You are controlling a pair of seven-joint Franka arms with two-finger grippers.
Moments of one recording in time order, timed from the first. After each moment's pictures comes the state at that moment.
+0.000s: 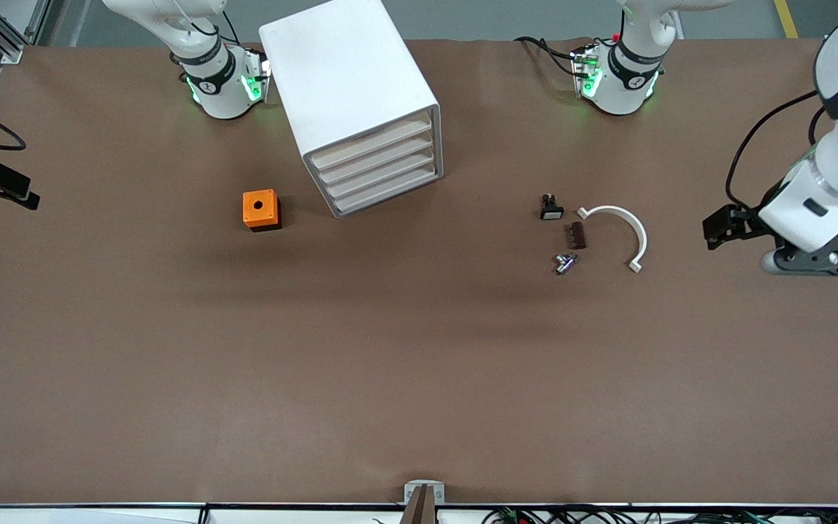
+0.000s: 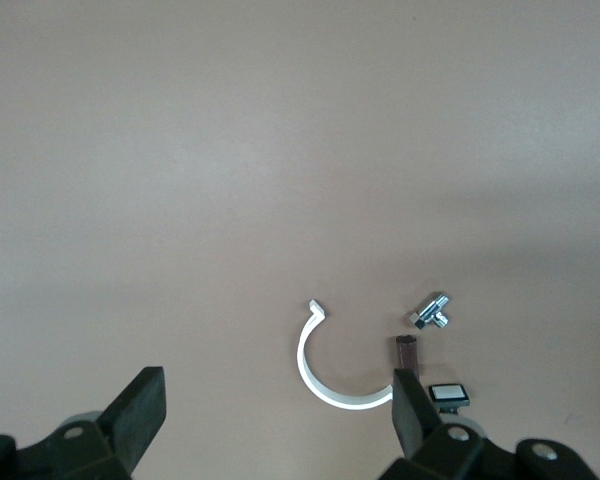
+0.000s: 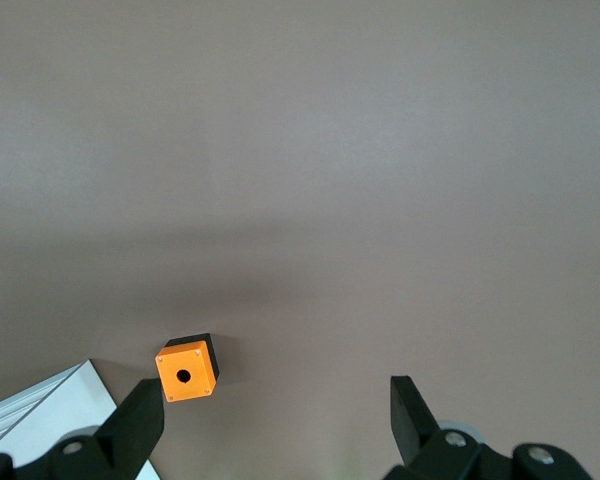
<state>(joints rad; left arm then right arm) -0.02 0.13 -0.14 -1.49 0.12 1.62 -0.09 -0.03 0.09 -0.05 -1.41 0.00 1.46 -0.03</state>
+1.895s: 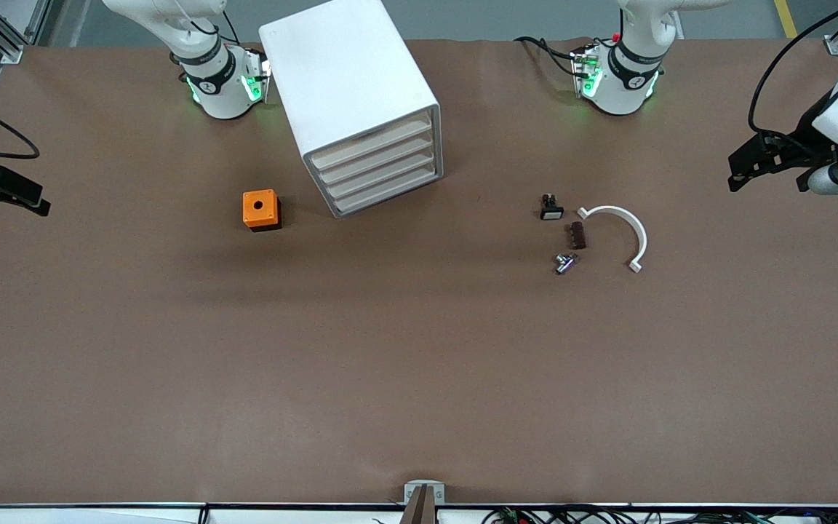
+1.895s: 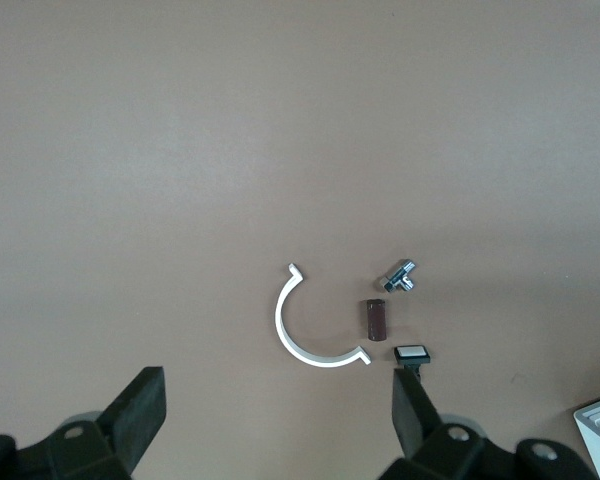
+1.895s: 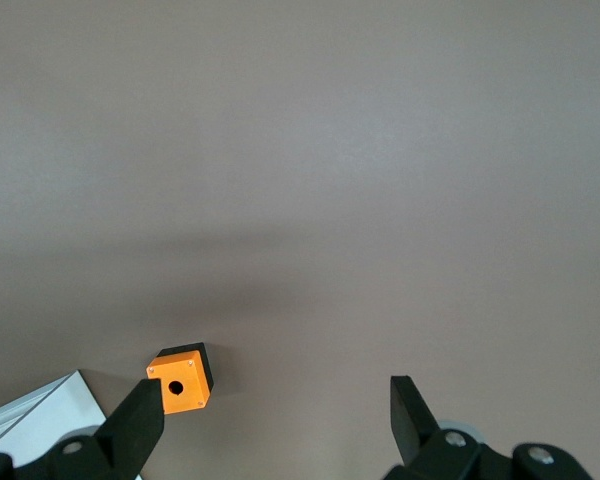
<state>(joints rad) 0.01 -0.05 -0.13 -1.60 0.01 1.59 -0.08 -0.03 0.03 -0.05 -1.55 0.00 1.56 -0.03</state>
